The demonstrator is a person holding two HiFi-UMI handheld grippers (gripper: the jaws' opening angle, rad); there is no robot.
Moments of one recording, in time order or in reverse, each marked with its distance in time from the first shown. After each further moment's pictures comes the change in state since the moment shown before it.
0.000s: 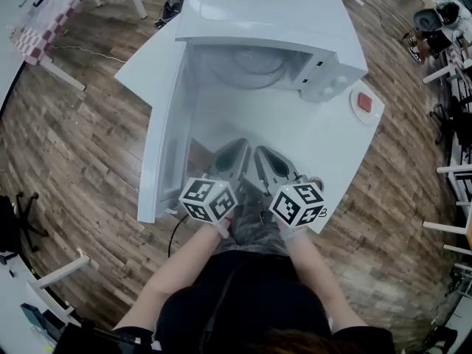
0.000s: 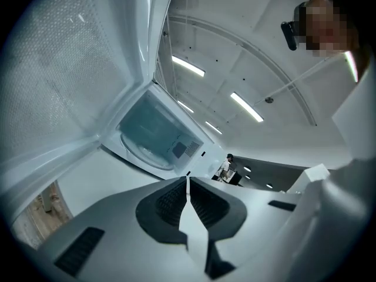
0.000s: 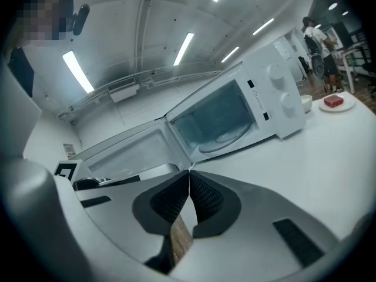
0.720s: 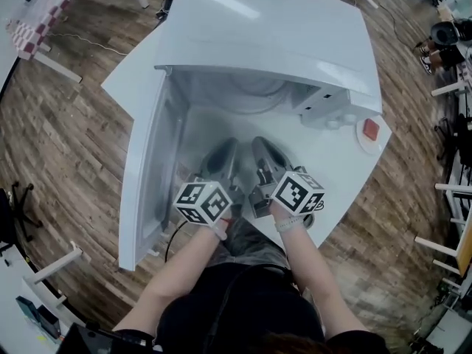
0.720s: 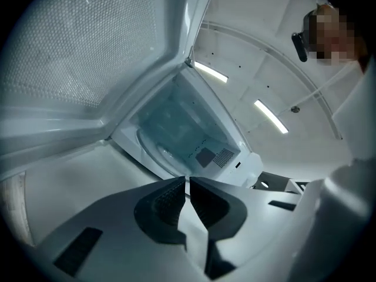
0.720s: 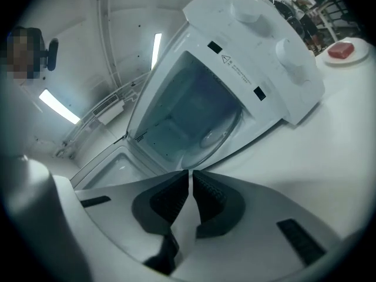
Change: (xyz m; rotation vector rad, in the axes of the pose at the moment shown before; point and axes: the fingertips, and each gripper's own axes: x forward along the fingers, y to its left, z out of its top) left arm 0.076 0.065 0.010 -0.141 -0.073 0.173; right arm 0.086 -0.083 0.038 0.288 0.019 0.054
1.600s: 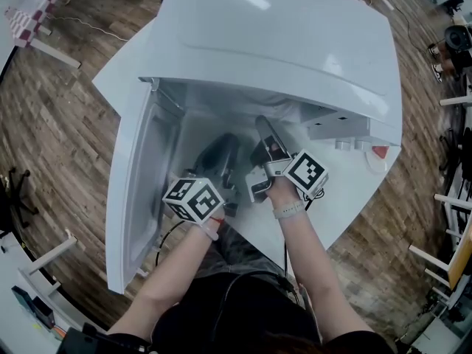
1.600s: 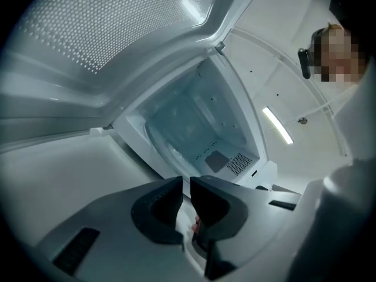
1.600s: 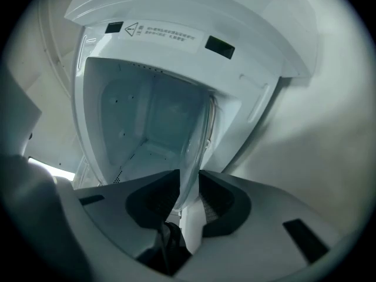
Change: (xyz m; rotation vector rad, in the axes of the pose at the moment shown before) left arm 0.042 0.033 0.007 -0.110 0.004 0.004; right arm 0.070 -0.048 0.041 0.432 -0.071 0.033
